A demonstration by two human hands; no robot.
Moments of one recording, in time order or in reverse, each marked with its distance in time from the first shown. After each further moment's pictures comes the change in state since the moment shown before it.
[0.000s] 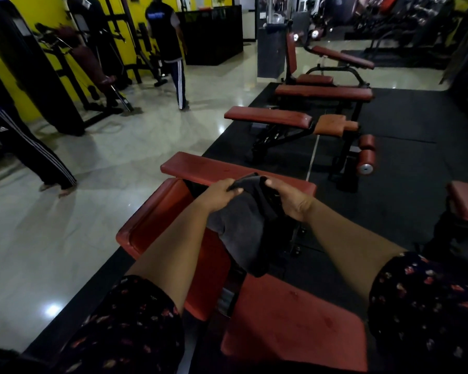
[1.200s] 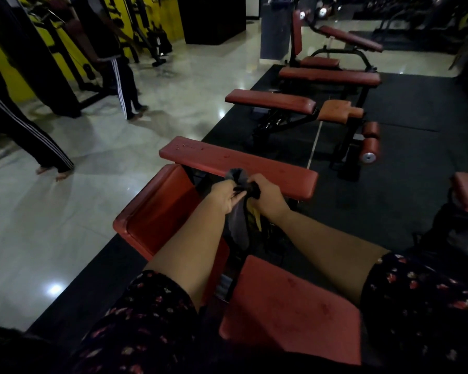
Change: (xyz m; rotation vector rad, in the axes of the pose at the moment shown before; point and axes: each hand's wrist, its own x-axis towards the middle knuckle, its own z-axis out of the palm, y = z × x) left_hand 0.020 -0.002 0.043 -1.175 0.294 -0.710; right_hand 0.031 0.045 0.035 -0.849 0.303 -0.338
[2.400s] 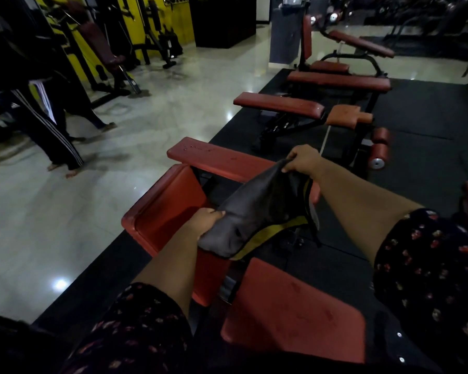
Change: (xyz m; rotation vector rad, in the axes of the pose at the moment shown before) left_hand 0.012 -0.034 -0.099 0.776 -0.079 0.152; right_hand 0.071 -0.009 -0.098 -0.369 -0.109 0.253
